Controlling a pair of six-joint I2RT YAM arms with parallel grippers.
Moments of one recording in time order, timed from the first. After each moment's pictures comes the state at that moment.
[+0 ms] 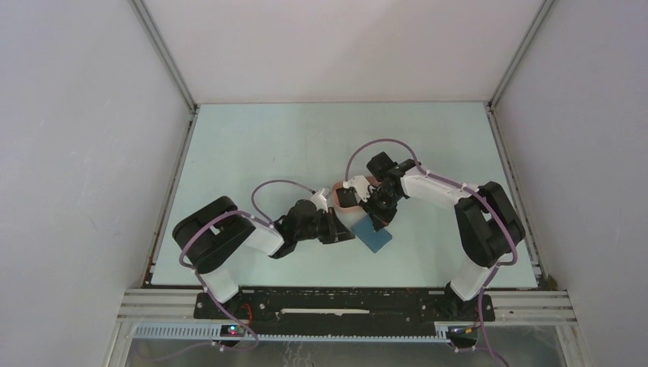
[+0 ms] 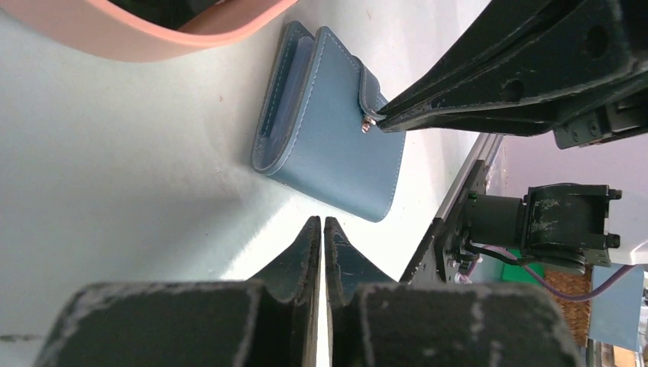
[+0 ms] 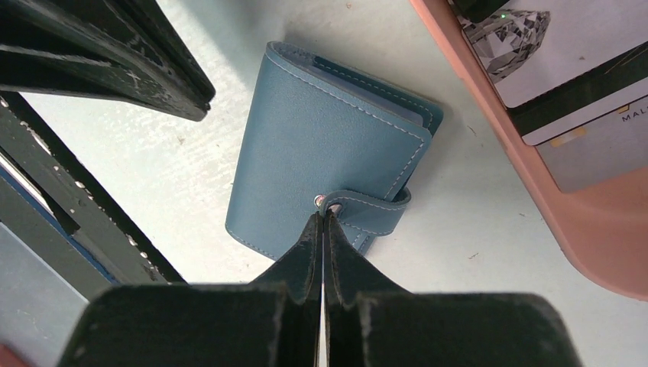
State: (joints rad) left arm -0.82 1.72 0.47 0.78 0.32 -0.94; right arm 0.57 1.73 1.12 -0.80 -0.37 -0.43
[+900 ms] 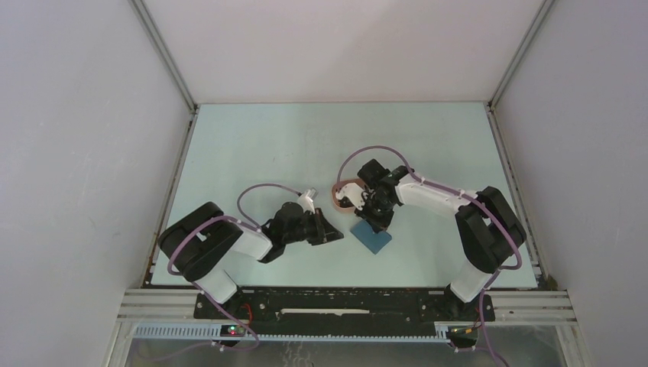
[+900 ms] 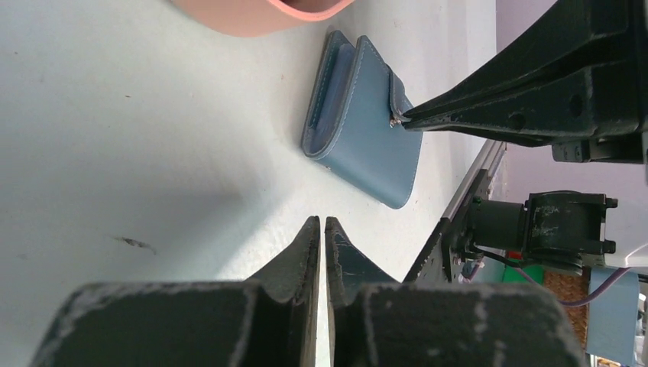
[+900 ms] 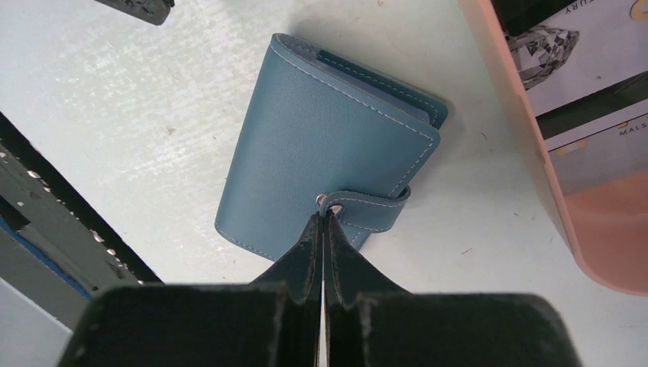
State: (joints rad) left arm -0.75 1.61 0.35 0.80 0.32 -0.94; right arm 0.66 1.69 1.10 -0.78 -0.27 -0.47
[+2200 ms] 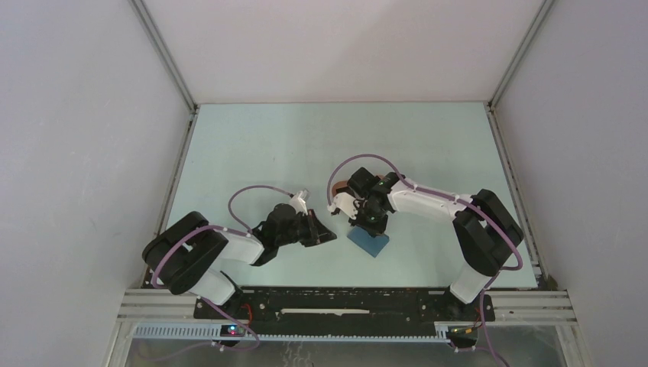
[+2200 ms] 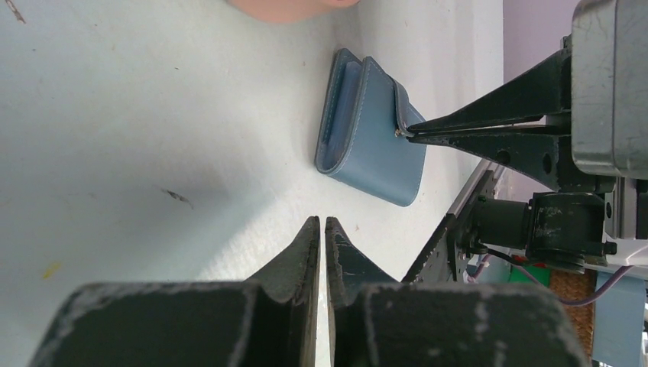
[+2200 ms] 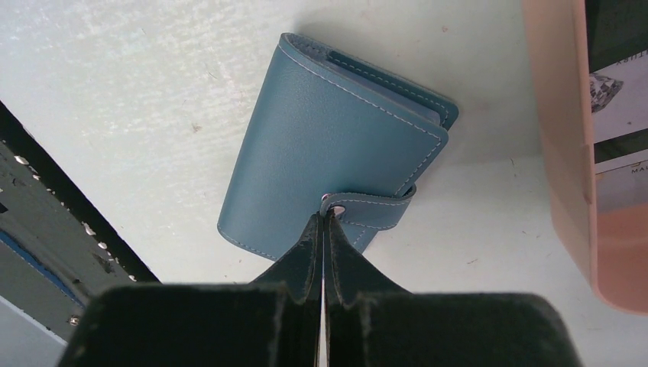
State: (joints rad) left arm -0.71 1.49 0.29 0.71 0.31 -0.92; right arm 0.77 1.69 1.10 -0.79 -0.19 -0.51
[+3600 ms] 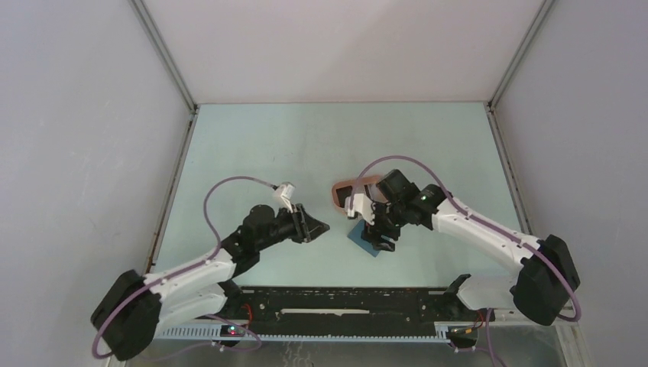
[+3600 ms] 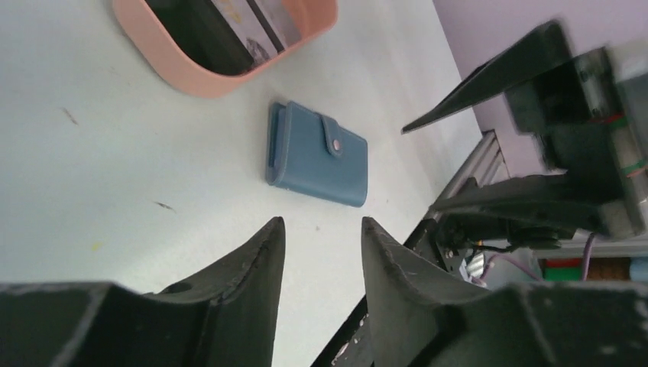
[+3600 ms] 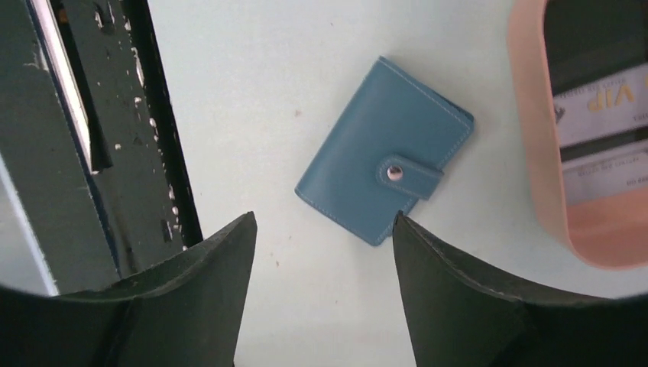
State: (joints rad) left arm -0.71 1.00 0.27 0.42 0.26 -0.78; right arm 0.71 1.28 0.95 -0.79 -0.42 -0.62
